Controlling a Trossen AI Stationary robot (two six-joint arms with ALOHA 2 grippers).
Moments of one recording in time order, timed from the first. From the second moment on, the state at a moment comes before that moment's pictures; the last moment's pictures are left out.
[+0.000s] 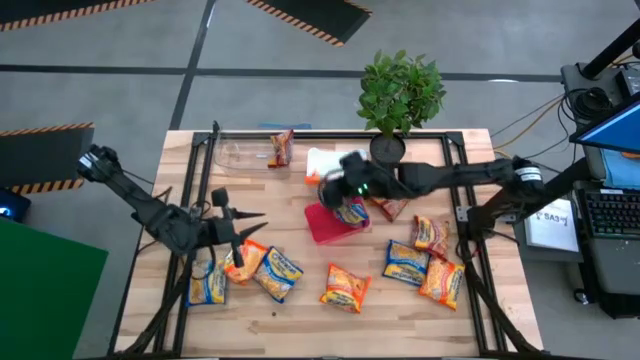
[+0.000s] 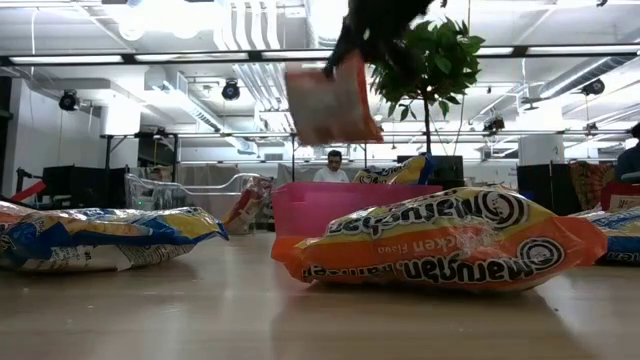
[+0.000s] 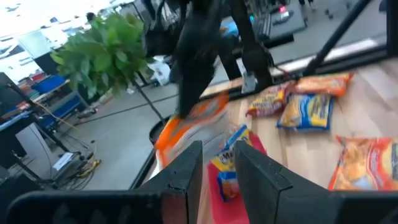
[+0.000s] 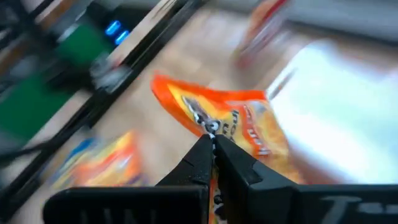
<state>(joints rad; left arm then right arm) -0.65 0.88 0.69 -0.03 -0.98 0.20 -0.04 1.57 1.33 -0.36 0.31 0.77</state>
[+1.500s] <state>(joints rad) -0.62 1.04 0.66 0.14 -0.98 0.16 0.08 1.24 0.85 0.10 0.18 -0.06</state>
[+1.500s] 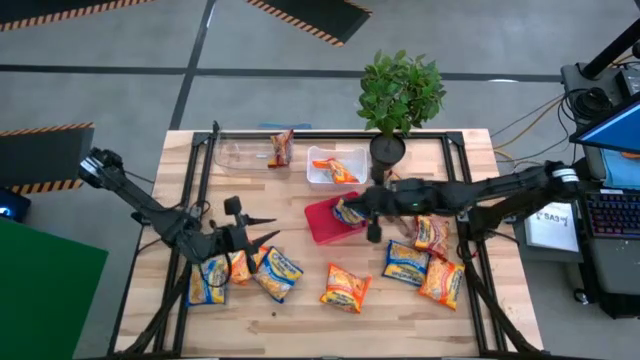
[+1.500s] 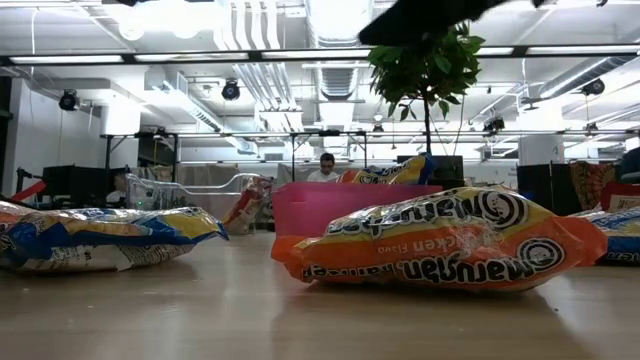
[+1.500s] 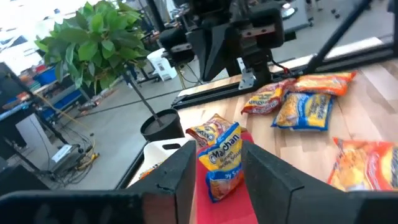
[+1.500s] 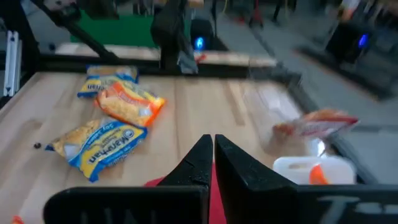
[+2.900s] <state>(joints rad) 0.49 1.85 1.36 -0.31 0.25 0.74 0.06 0.75 0.54 0.10 0.10 -0.29</state>
